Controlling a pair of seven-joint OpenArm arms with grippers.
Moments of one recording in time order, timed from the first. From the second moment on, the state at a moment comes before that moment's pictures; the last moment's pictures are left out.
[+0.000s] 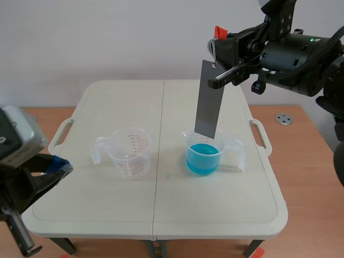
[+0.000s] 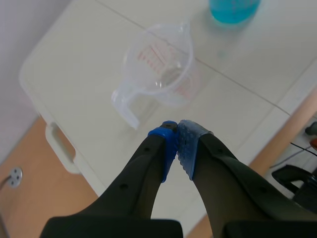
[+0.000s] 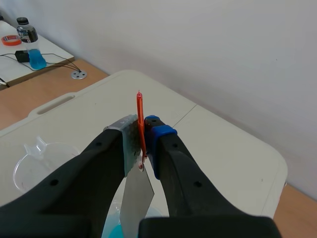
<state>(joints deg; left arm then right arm) 39.7 -37.9 -1.7 119.0 -1.2 -21.2 9.6 2.4 3.0 7.1 103.4 8.2 45.3 -18.9</state>
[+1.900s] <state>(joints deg) 59.2 -38.1 -11.3 121.1 -1.2 -21.1 9.6 4.2 3.0 7.1 76.0 -9.9 44.9 7.2</state>
